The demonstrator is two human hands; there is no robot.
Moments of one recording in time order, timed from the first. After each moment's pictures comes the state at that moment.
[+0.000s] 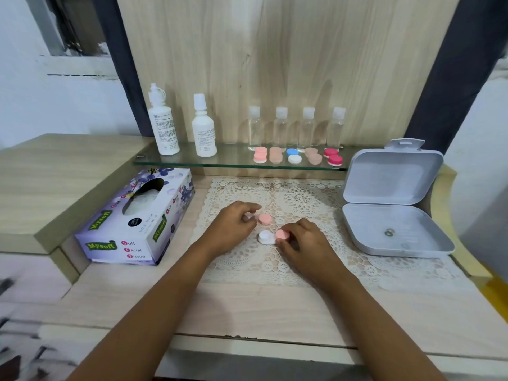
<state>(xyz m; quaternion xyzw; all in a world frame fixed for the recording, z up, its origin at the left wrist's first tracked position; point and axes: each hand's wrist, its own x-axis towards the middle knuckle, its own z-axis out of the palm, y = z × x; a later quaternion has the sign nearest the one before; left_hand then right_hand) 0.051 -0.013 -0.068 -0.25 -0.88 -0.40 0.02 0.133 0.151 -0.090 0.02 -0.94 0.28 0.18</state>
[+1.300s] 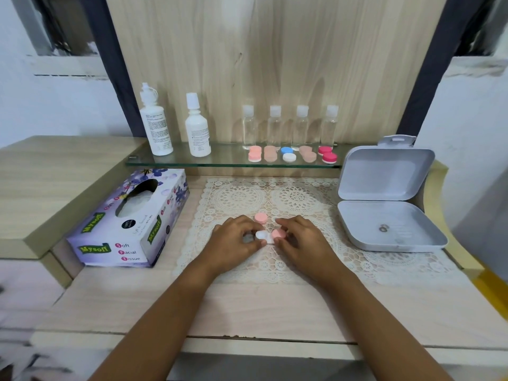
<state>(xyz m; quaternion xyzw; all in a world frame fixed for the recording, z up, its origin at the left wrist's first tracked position) 0.068 -0.014 -0.091 -0.31 -0.89 -0.33 0.05 0.135 0.152 -0.087 0.03 -0.93 0.32 0.17</state>
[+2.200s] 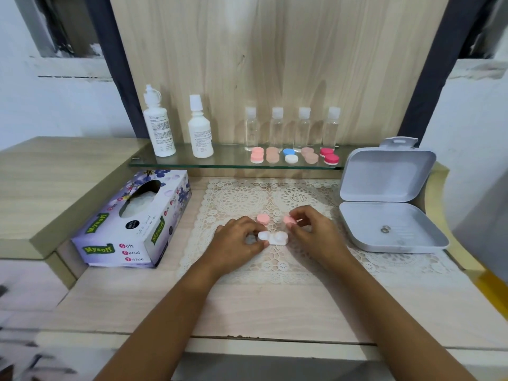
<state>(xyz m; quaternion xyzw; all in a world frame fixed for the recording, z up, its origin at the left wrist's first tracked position) 0.070 -0.014 -0.089 -0.30 -0.90 -0.32 0.04 0.126 0.164 -0.072 -0.05 -0.88 0.43 0.18</state>
